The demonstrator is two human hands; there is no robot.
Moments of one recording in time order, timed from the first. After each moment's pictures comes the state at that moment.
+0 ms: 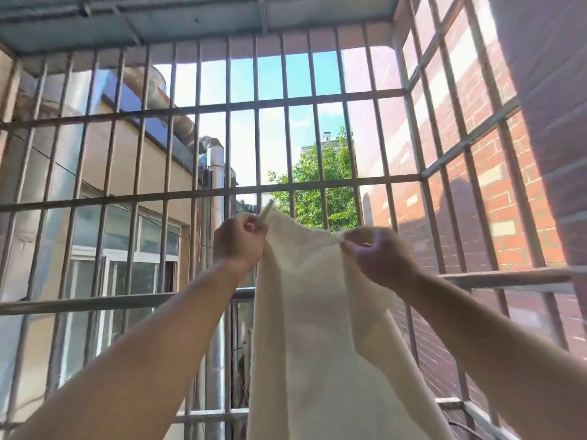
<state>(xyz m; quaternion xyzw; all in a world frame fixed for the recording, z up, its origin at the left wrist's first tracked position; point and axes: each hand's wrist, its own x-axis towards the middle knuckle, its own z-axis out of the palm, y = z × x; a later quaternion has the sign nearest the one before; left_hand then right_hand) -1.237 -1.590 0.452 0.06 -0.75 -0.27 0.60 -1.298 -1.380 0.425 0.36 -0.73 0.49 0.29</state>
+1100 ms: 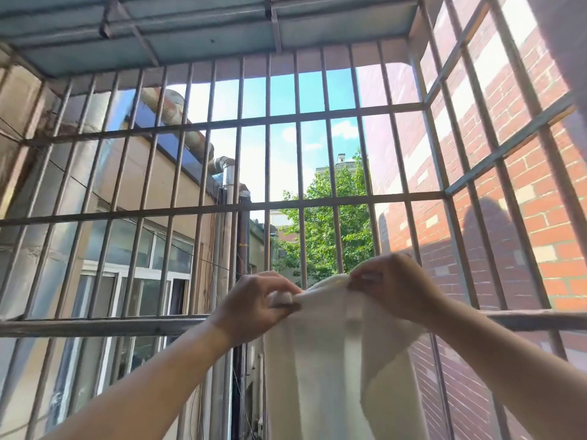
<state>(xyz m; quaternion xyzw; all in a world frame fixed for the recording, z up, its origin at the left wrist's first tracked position) -1.280 -1.628 0.412 -0.18 -0.85 -0.08 0.49 -1.386 -1.400 0.432 0.48 -0.70 0.35 0.39</state>
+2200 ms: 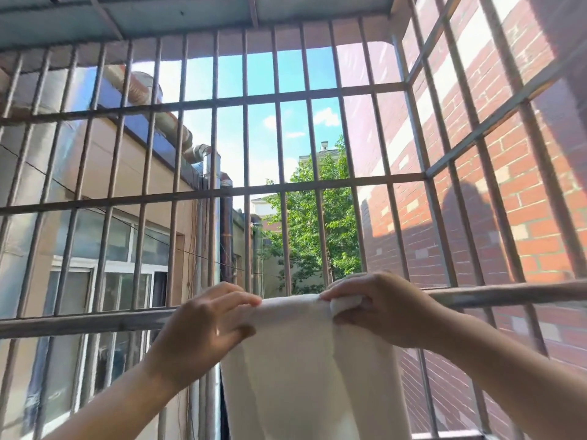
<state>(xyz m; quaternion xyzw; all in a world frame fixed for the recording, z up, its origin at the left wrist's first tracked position) -1.257 -1.641 0.369 -0.12 -0.84 0.02 0.53 -1.379 -1.389 0.397 0.56 -0.73 0.24 0.31</state>
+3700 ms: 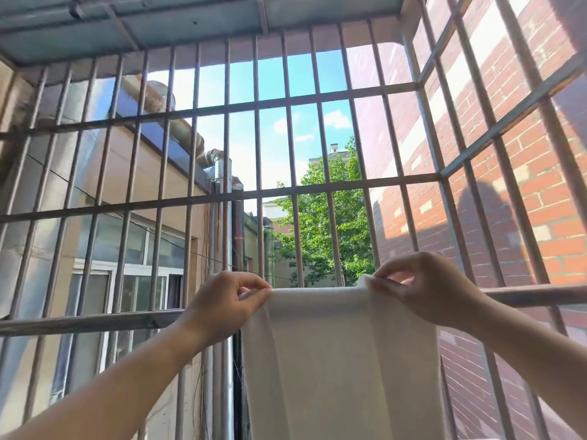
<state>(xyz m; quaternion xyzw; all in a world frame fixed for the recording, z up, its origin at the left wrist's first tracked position) -1.265 -1.638 0.401 -0.01 -0.87 -0.14 0.47 -1.390 -1.371 0.408 0.43 -0.74 0.36 0.37</state>
